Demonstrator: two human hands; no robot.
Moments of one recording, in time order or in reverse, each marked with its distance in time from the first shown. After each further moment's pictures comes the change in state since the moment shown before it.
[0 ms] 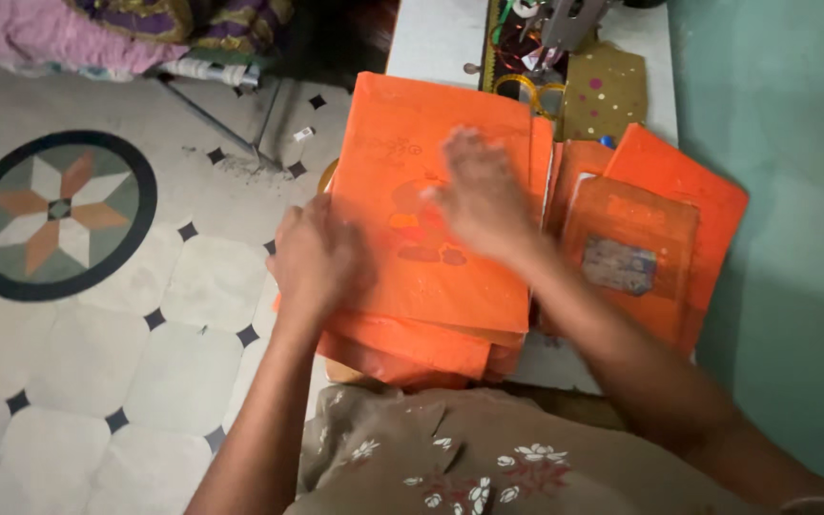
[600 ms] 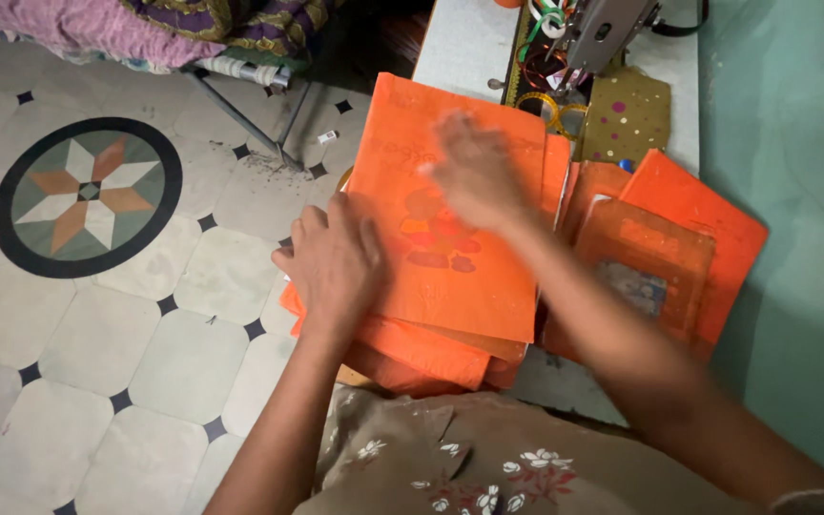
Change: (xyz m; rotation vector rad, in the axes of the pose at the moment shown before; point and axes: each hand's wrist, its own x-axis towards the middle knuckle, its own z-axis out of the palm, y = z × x) left_hand -0.017 0.018 0.012 0.189 0.289 0.145; right_hand 0.054 0.007 0.001 -0.061 -0.125 -0.051
